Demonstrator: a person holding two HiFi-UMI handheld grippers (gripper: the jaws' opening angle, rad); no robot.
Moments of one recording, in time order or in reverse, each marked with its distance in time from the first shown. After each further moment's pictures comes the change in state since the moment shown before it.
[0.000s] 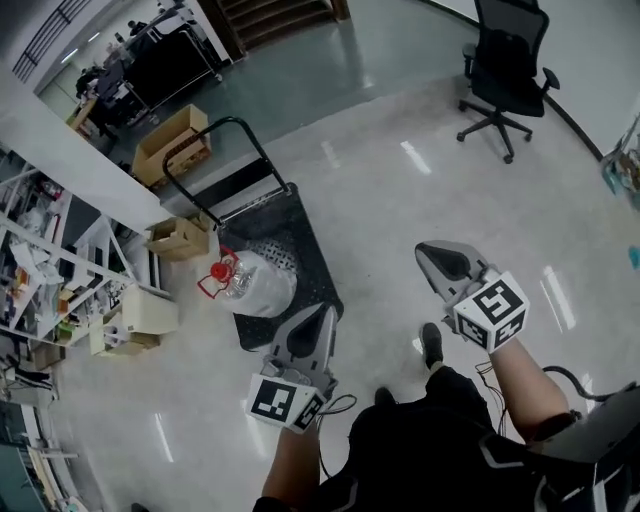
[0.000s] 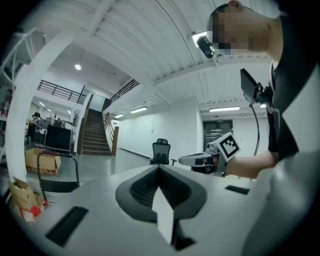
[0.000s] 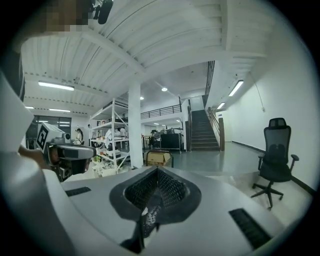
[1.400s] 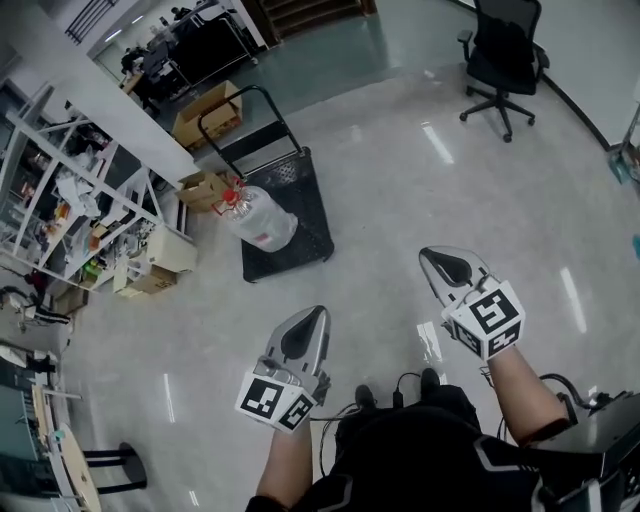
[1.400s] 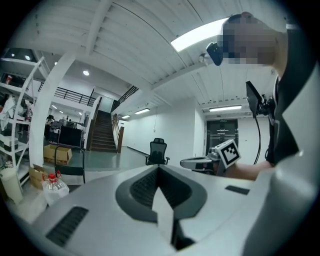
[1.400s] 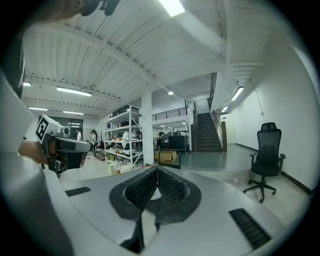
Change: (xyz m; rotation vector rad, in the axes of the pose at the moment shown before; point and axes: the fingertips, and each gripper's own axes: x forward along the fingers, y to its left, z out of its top) left arm -0.205 -0.352 -0.008 -0.059 0.014 0.110; right arm -0.371 0.107 -0.065 -0.026 -0.022 0.077
